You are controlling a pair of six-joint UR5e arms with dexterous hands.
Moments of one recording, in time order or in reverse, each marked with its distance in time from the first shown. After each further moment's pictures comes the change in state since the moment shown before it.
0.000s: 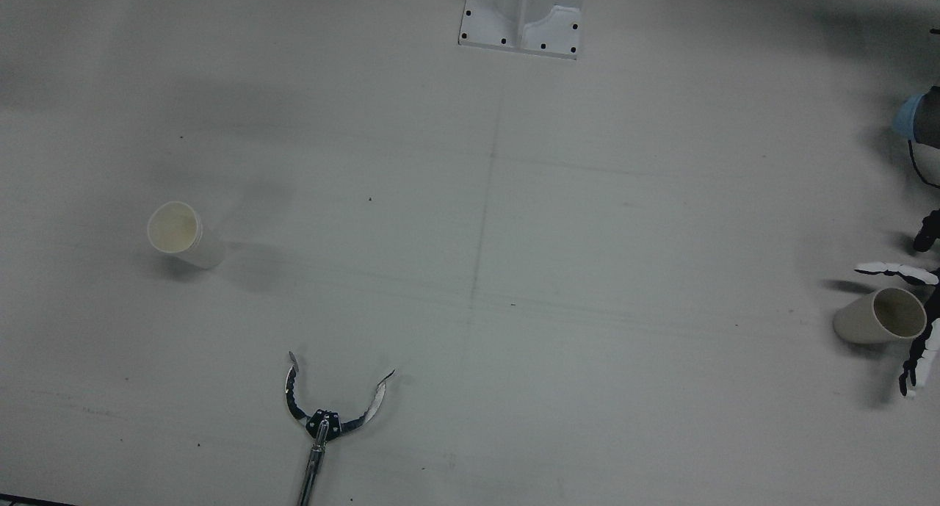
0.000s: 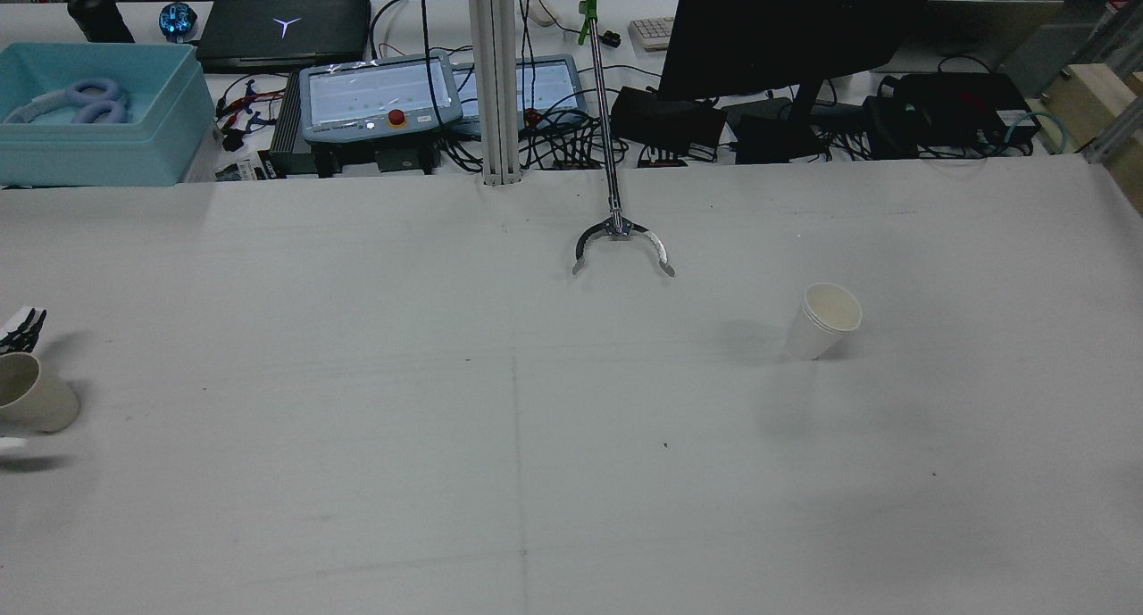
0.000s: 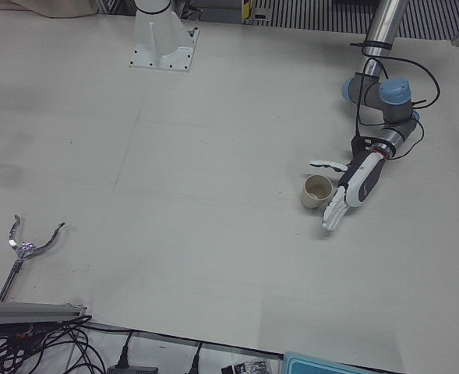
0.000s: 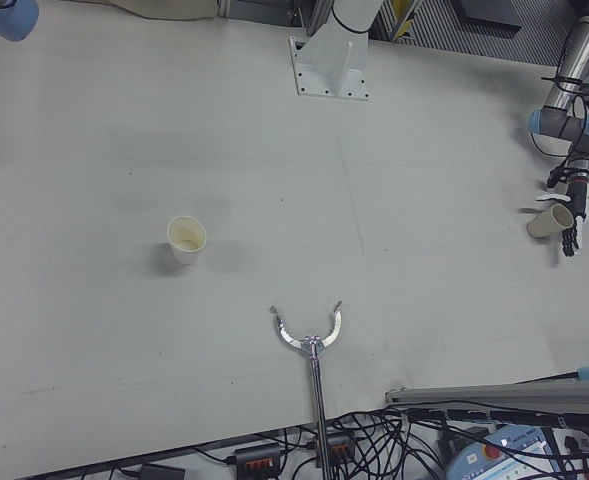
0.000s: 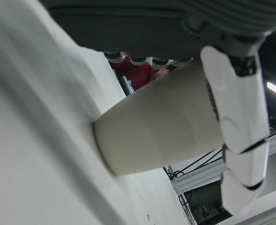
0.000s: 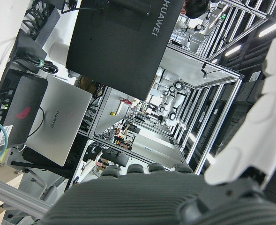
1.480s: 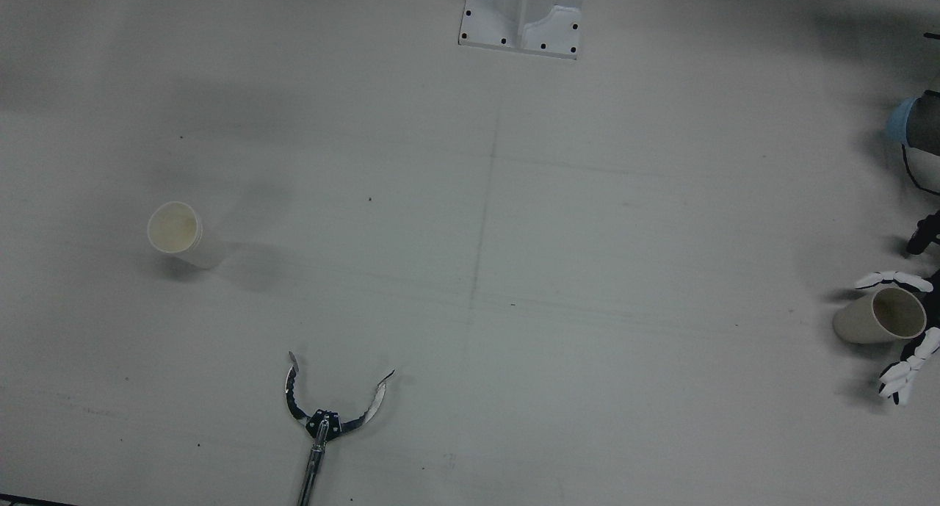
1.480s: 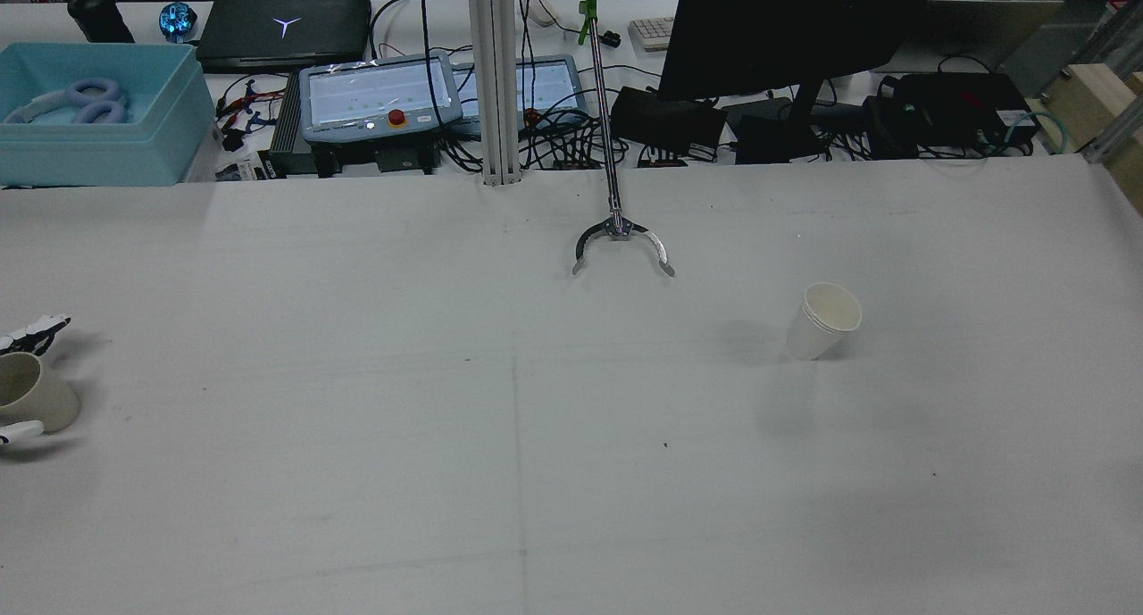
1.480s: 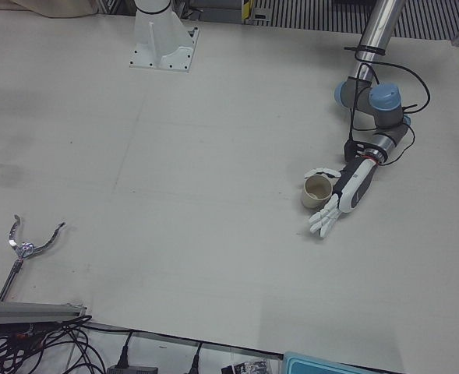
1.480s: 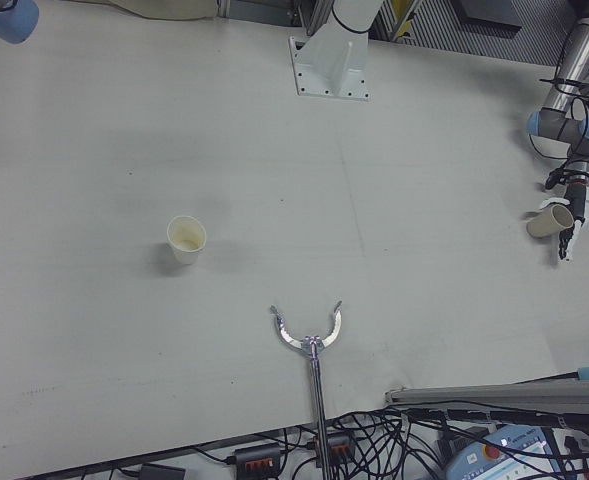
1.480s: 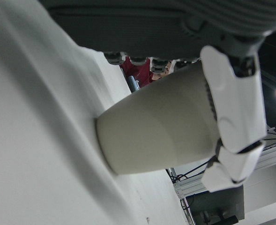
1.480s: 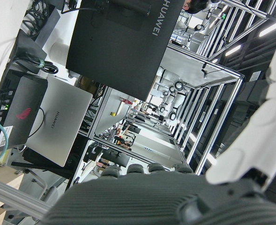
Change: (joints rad) left arm 0.001 -0.021 -0.003 0.056 -0.001 -0.065; right arm -0.002 0.005 -0.008 0.001 0.000 0.002
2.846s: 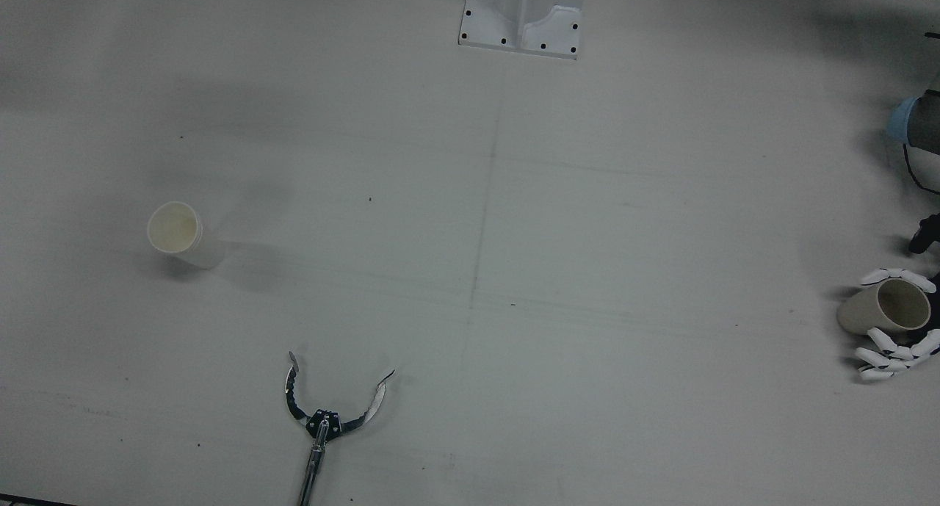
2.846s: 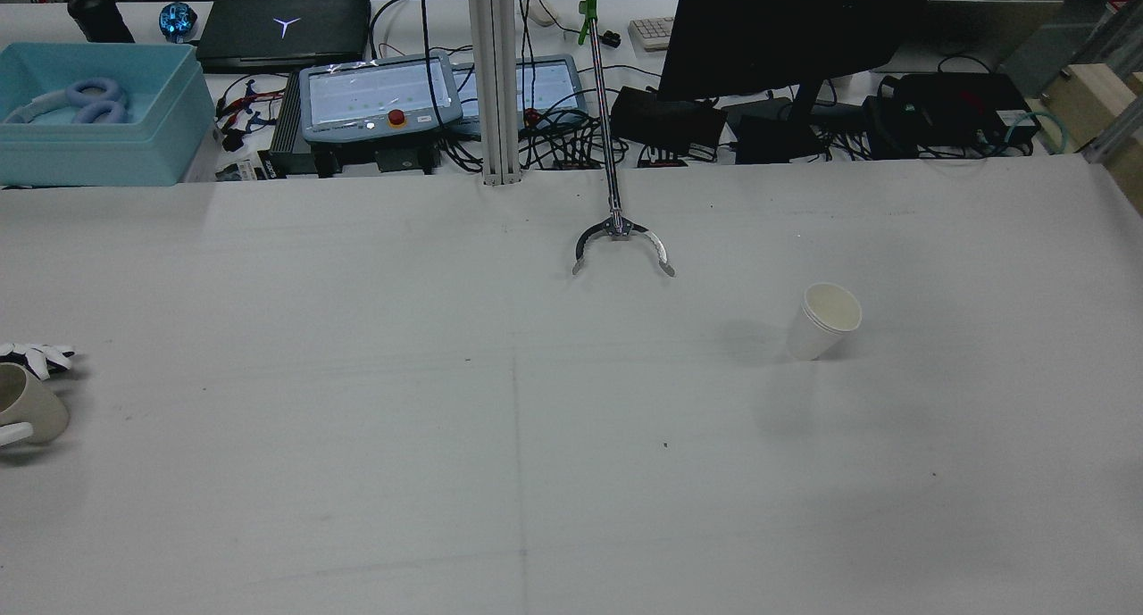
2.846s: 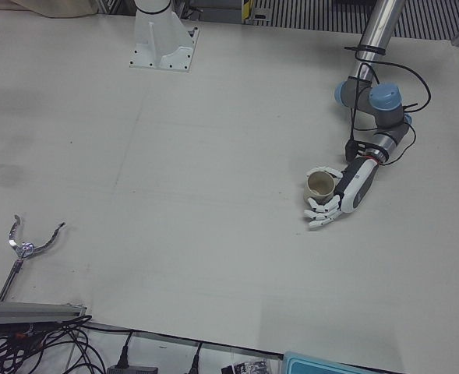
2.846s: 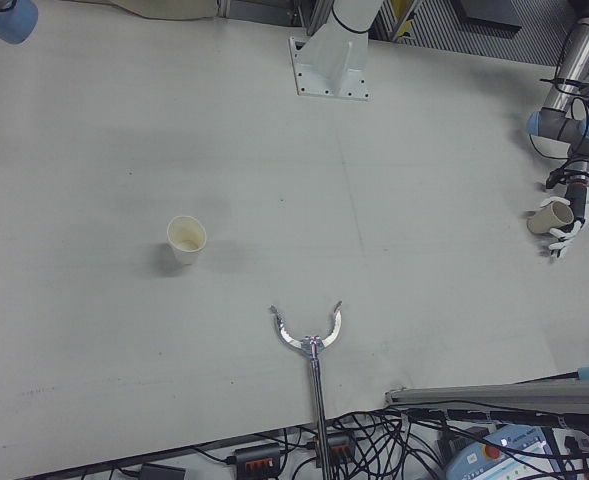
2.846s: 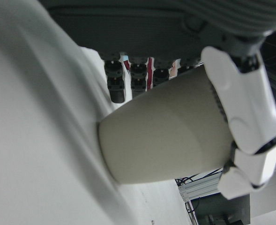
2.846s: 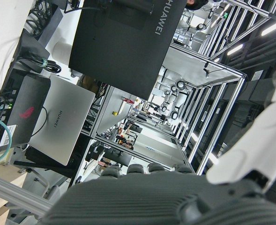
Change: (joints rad) left arm -0.001 0.004 -0.002 0.025 0.000 -0.021; right arm 0.000 -0.003 -0.003 0.000 0.000 0.001
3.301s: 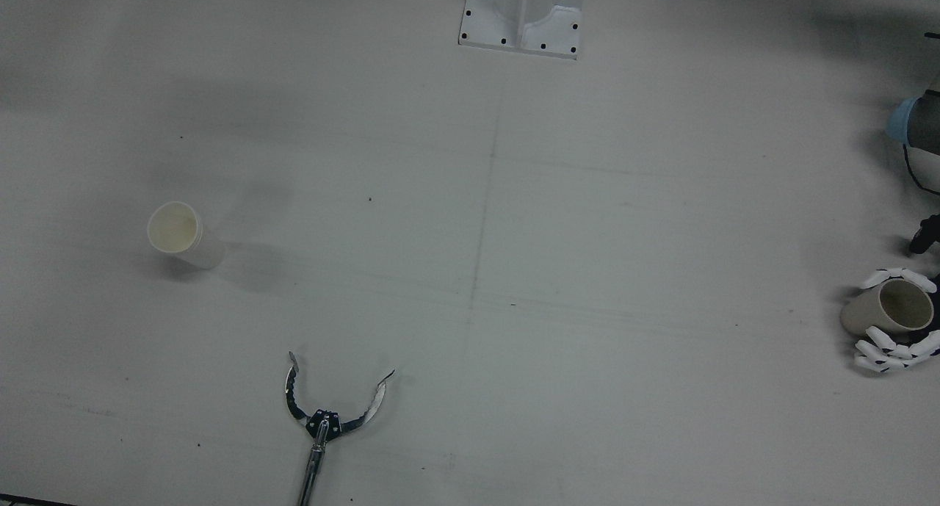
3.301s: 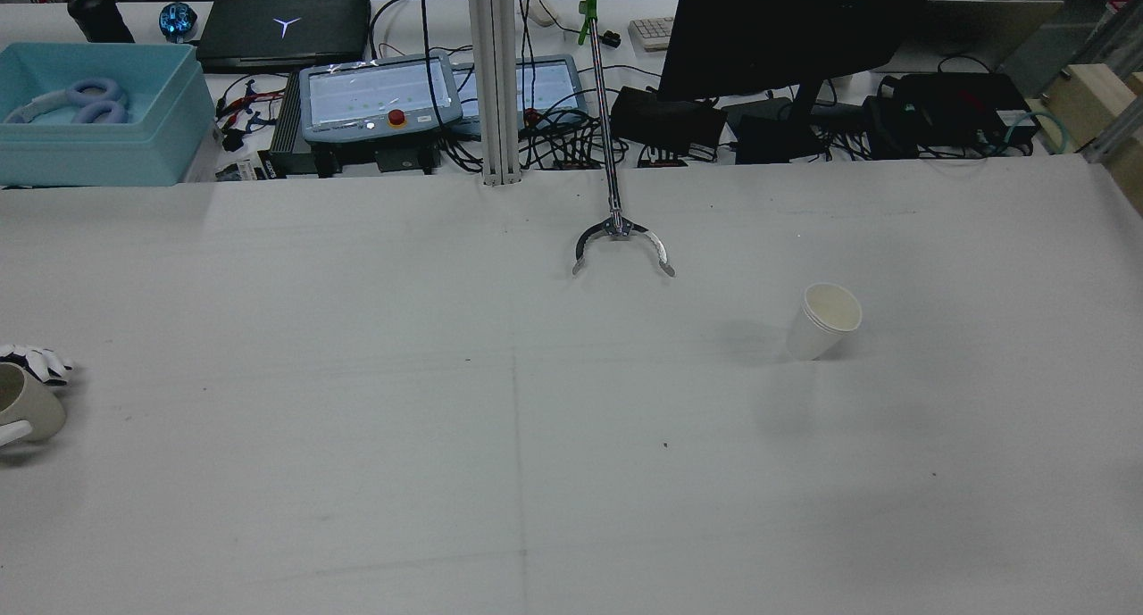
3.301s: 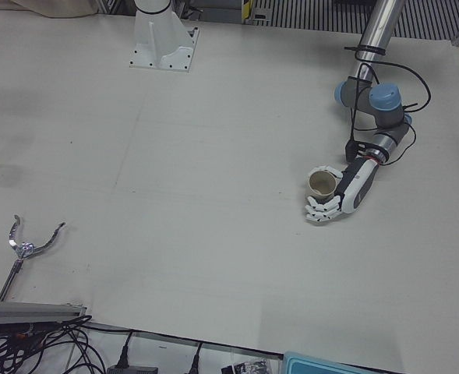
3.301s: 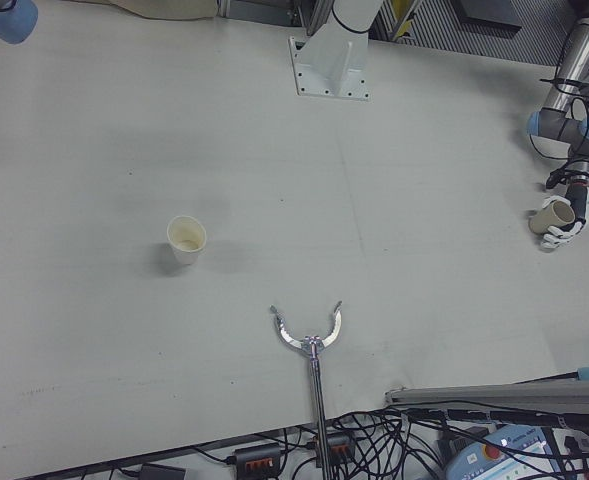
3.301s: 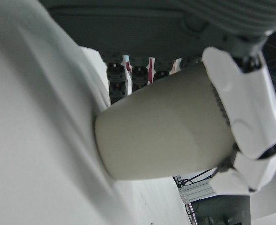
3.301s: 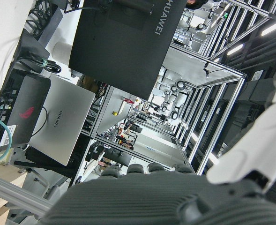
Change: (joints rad) left arm -0.002 -0.001 -0.001 0.006 -0.002 -0.013; right arm 0.000 0.000 0.000 0.000 0.000 0.000
